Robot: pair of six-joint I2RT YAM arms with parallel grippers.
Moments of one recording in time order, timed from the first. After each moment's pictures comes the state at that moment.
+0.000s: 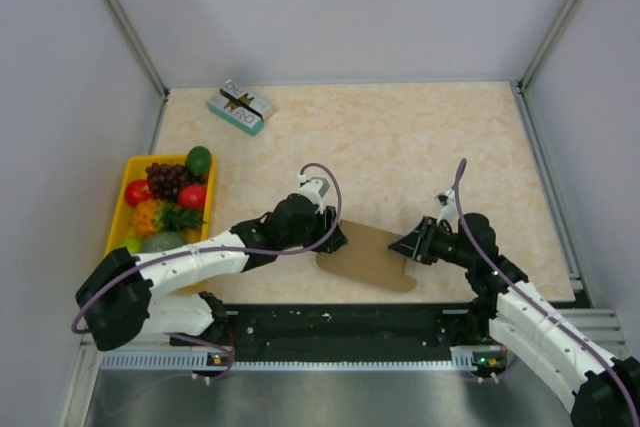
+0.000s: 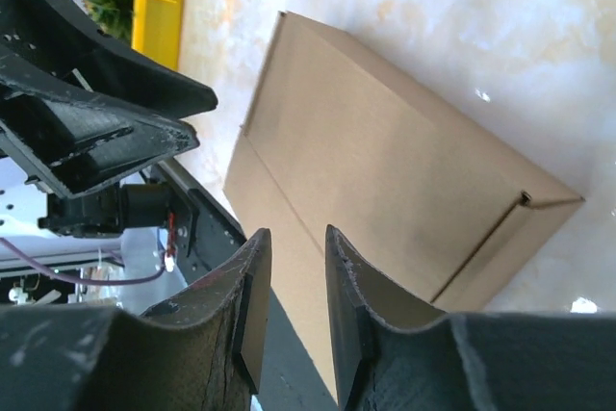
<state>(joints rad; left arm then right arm) -0.91 1.26 0.63 -0.01 0.03 -0.68 0.43 0.61 0.16 -0.01 -0.49 0.83</state>
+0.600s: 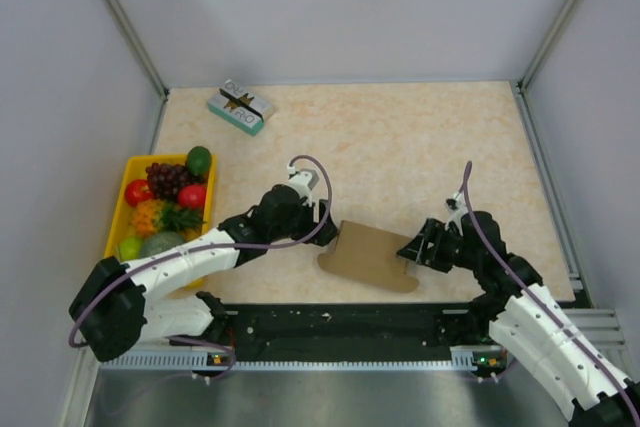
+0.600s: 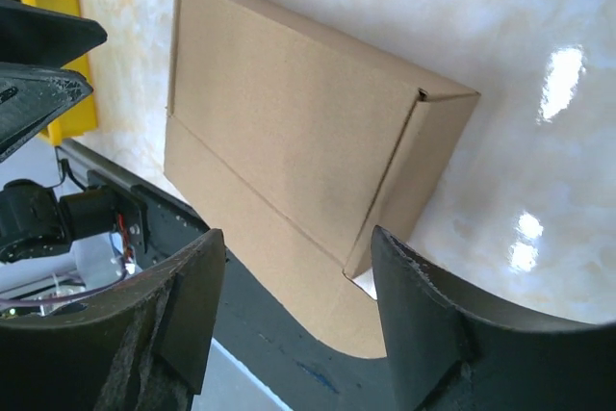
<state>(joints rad) -0.80 1.16 0.64 -0.08 0.05 -0.54 0.41 0.52 0.33 -0.48 -0.37 0.77</state>
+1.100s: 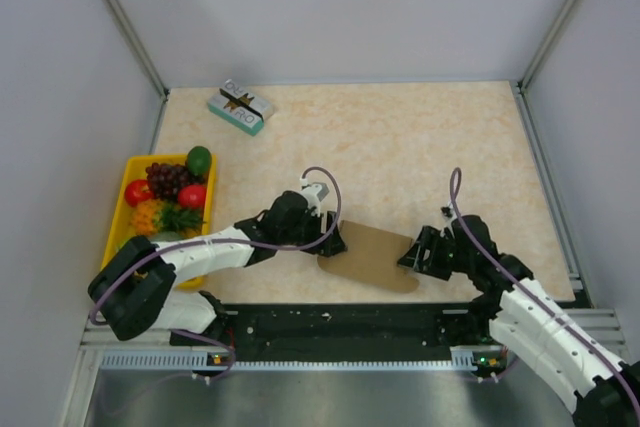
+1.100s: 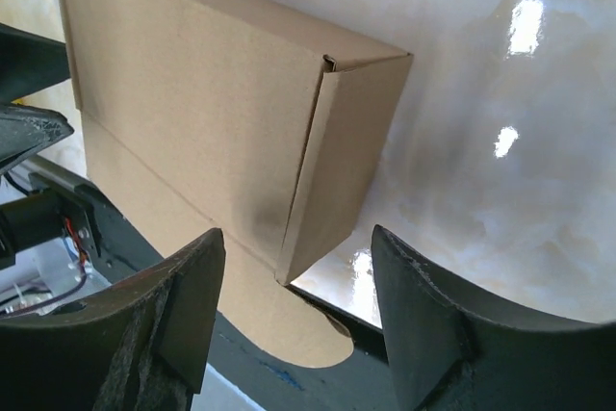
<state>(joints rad) -0.80 1.33 0.58 0.07 0.24 -0.60 0.44 0.58 0.29 -0.51 -0.31 0.76</state>
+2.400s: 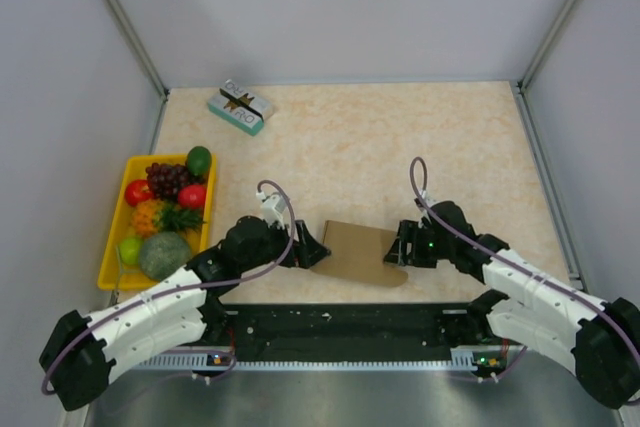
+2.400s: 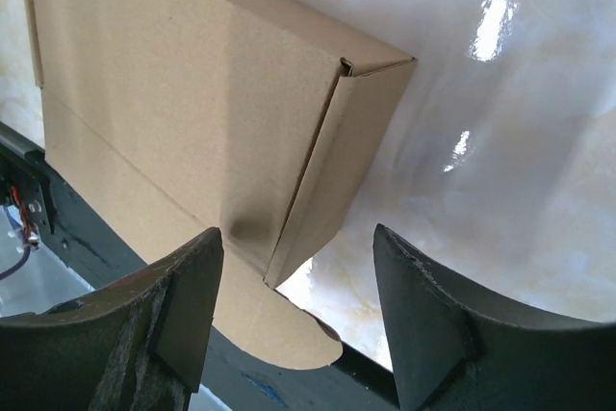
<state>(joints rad) -0.79 0.77 0.32 0.03 0.17 -0.78 0.57 0.90 0.38 -0.32 -0.28 0.65</state>
